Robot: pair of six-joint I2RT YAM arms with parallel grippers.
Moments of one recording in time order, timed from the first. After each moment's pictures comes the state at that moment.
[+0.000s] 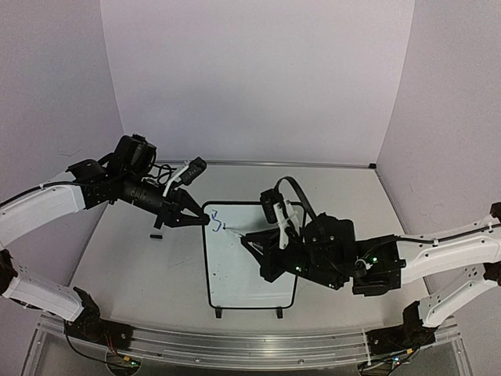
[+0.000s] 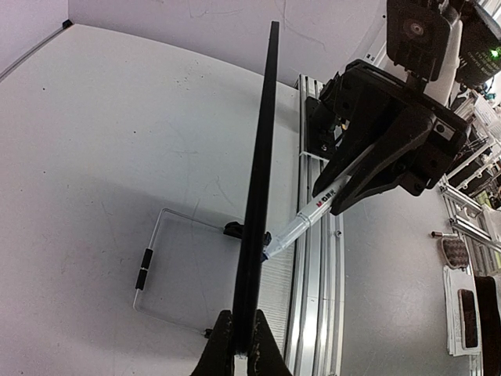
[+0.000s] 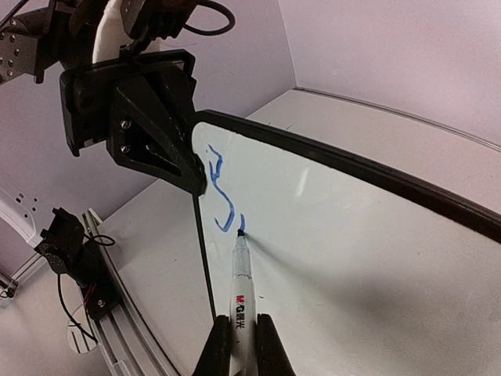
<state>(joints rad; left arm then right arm) -0.71 1.24 1.11 -0.55 0.79 0.19 1.38 1.36 0.93 0.13 0.44 0.40</state>
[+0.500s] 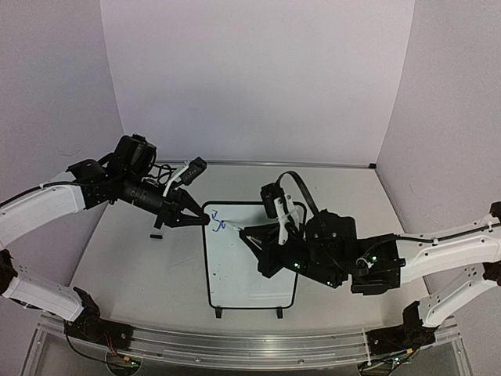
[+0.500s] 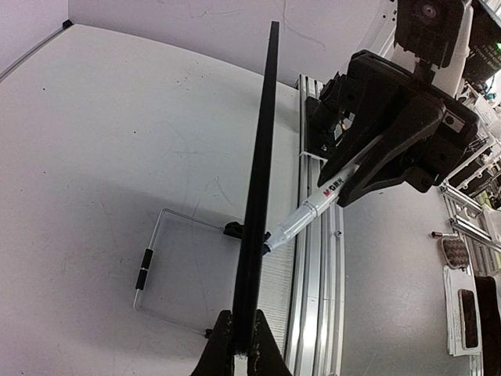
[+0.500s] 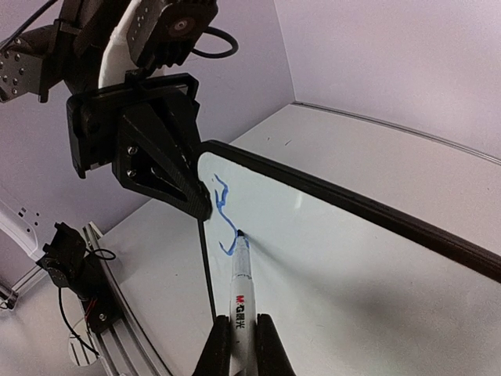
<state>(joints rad) -0.71 1.24 1.11 -0.55 0.79 0.19 1.38 1.37 0.94 0.17 0.47 0.38</state>
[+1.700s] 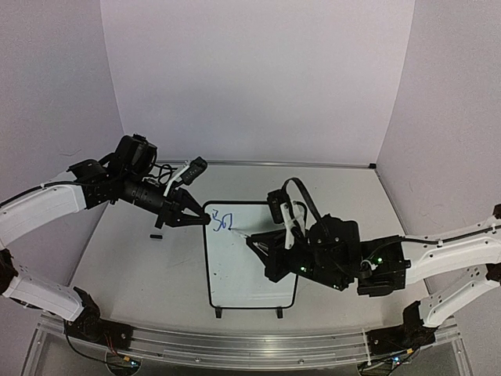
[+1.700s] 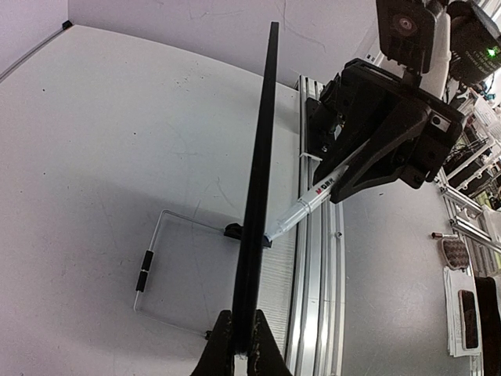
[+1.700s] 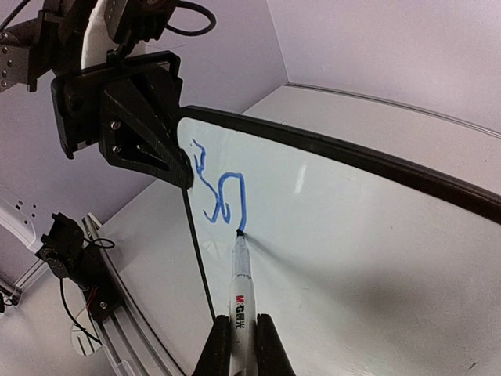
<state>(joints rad) -0.71 1.25 1.11 -0.54 0.79 0.19 1.38 1.32 0.90 0.11 0.46 0.45</state>
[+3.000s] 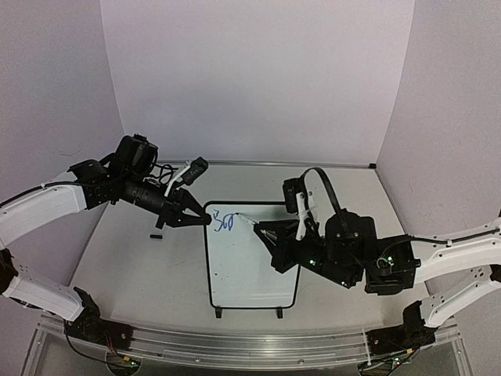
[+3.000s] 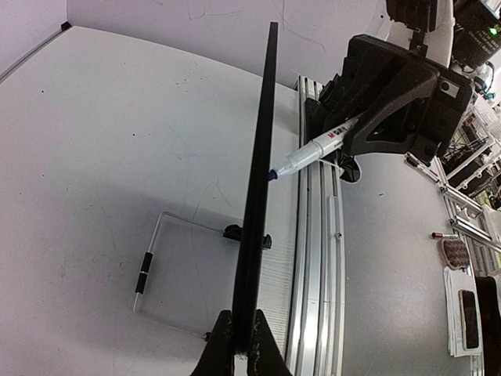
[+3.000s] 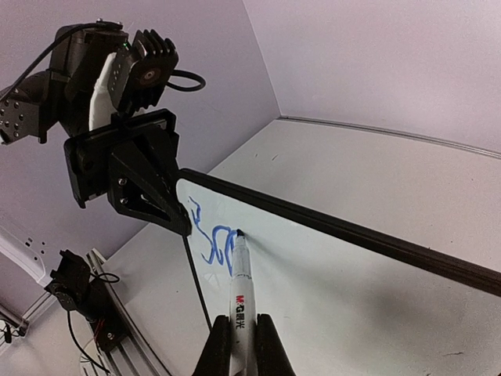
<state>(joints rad) -0.71 1.25 1.11 -0.53 0.79 0.19 1.38 1.27 0.88 0.18 0.53 0.44</state>
